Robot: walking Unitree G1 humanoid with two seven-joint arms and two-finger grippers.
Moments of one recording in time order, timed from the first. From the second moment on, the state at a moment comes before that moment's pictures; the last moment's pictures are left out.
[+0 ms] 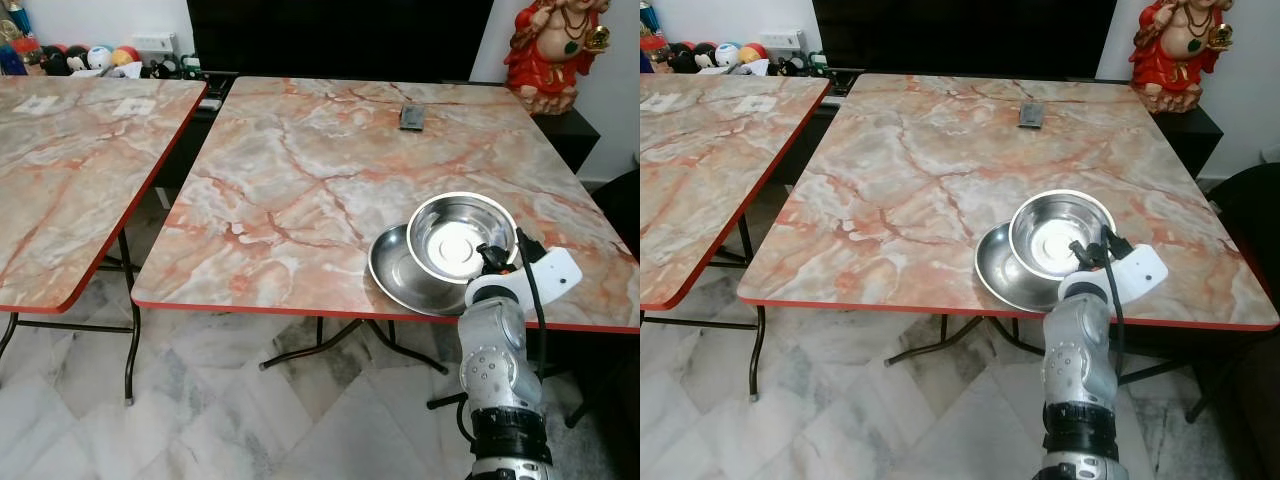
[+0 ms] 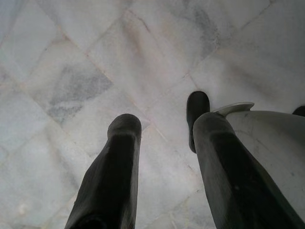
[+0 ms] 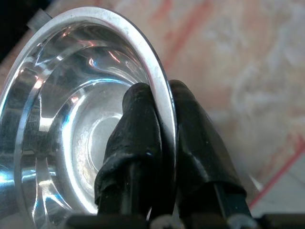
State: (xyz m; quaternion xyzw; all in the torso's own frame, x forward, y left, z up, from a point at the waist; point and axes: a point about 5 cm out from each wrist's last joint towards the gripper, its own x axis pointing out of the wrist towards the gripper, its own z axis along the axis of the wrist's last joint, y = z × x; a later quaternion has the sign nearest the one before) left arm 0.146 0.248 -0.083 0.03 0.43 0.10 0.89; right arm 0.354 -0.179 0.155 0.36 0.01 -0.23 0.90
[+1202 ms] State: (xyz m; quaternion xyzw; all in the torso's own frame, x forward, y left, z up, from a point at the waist) left arm 0.148 0.248 -0.083 0.02 0.43 0.10 0.90; right arm 0.362 -0.166 0.143 0.36 0.06 -0.21 0.91
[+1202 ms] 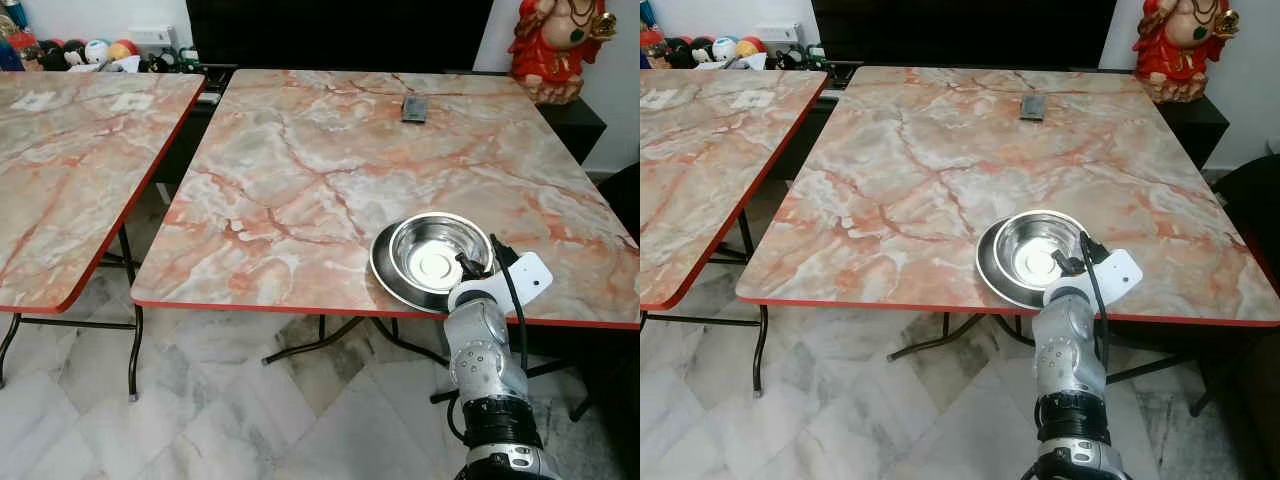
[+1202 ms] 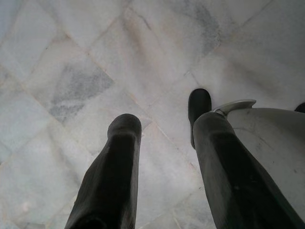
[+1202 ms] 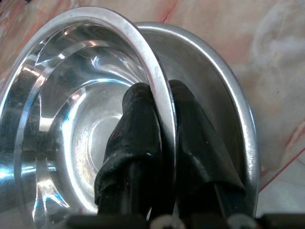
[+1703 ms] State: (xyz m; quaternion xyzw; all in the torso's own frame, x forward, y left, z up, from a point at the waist) left arm 0.148 0.247 -0.083 0.02 0.43 0.10 0.90; right arm 0.366 -0.165 0.148 0.37 0.04 -0.21 0.91
